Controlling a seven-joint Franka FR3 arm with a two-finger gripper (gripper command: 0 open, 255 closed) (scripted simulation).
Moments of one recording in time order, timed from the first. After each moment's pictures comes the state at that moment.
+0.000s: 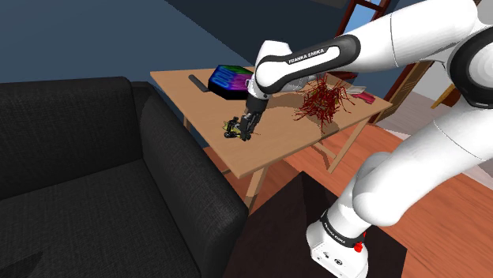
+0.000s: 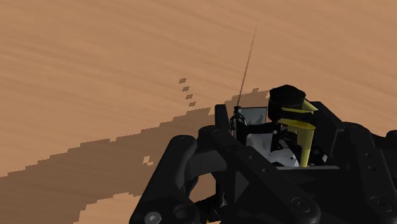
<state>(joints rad) 0.12 -0.23 -0.09 -2.46 0.13 2.21 -0.30</state>
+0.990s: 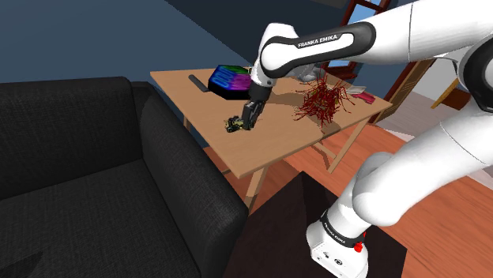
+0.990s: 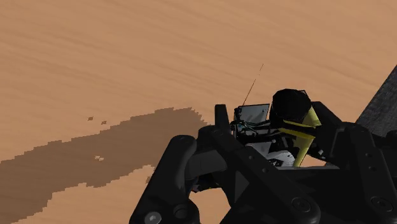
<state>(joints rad) 0.12 -0.29 -0.09 -2.39 0.11 2.08 -0.28</state>
